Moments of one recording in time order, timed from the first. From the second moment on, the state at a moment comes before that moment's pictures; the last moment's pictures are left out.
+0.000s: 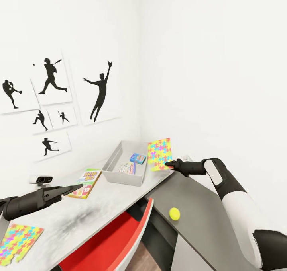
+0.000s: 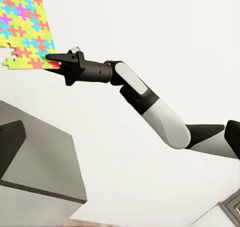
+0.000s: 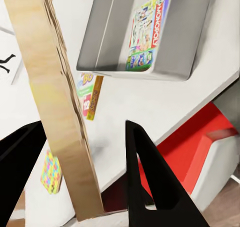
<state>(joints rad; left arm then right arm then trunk) -0.33 0.34 0.34 -1.44 0.36 1.03 -1.57 -0.92 -0.10 -0.02 -0.70 -0.60 1.02 0.40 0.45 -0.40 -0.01</state>
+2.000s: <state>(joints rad) -0.30 0.34 0.46 -1.44 0.37 1.03 -1.57 -0.91 -0.11 -0.01 -0.69 -0.60 1.00 0.40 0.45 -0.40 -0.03</state>
